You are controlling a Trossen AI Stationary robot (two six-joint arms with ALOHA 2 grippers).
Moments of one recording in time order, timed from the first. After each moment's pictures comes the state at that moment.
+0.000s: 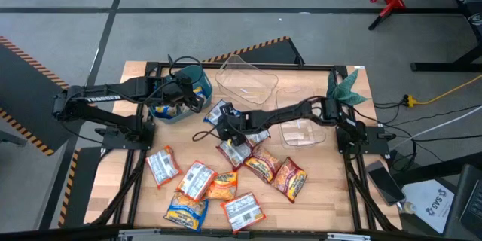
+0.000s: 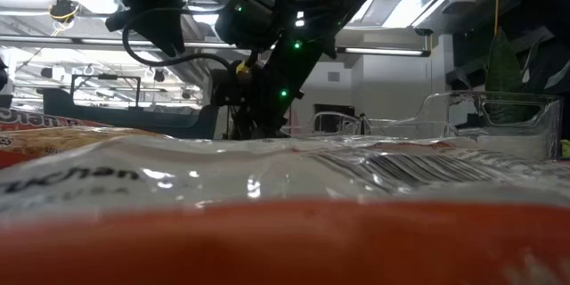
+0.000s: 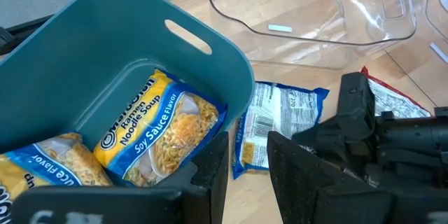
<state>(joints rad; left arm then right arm) 0.18 1.08 1.03 -0.93 -0.40 -0.83 0.00 2.27 1.62 -0.33 0.33 -0.63</state>
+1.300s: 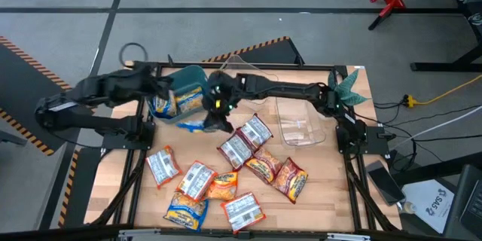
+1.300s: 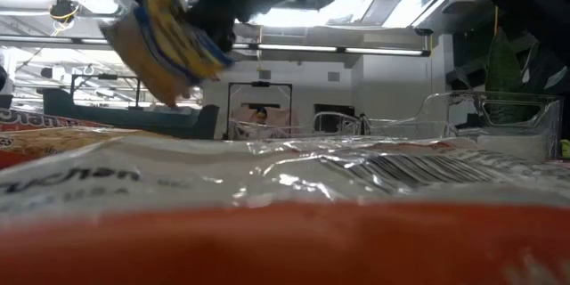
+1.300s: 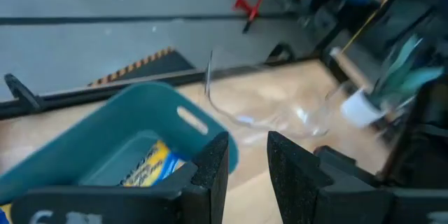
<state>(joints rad) 0.17 0.66 1.03 -0.92 -0.55 -0.81 -0.15 2.28 2.19 -0.62 -0.68 -0.11</state>
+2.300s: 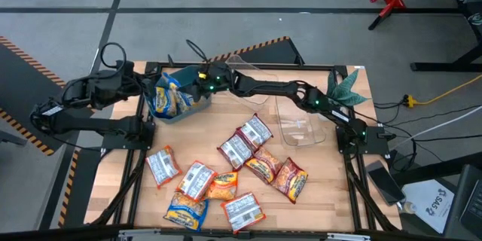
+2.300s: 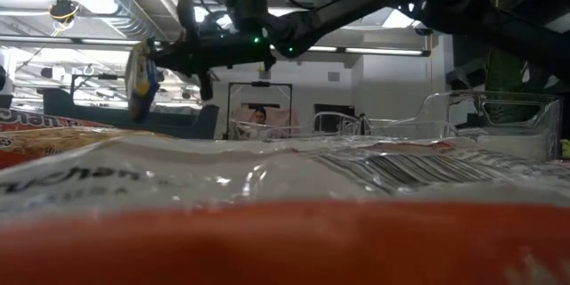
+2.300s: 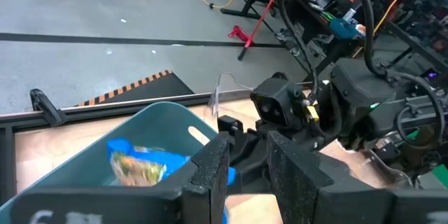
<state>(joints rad) 0.17 0.52 1.03 -0.96 -0.61 -0.80 -0.27 2.54 2.20 0.24 -0.37 0.68</state>
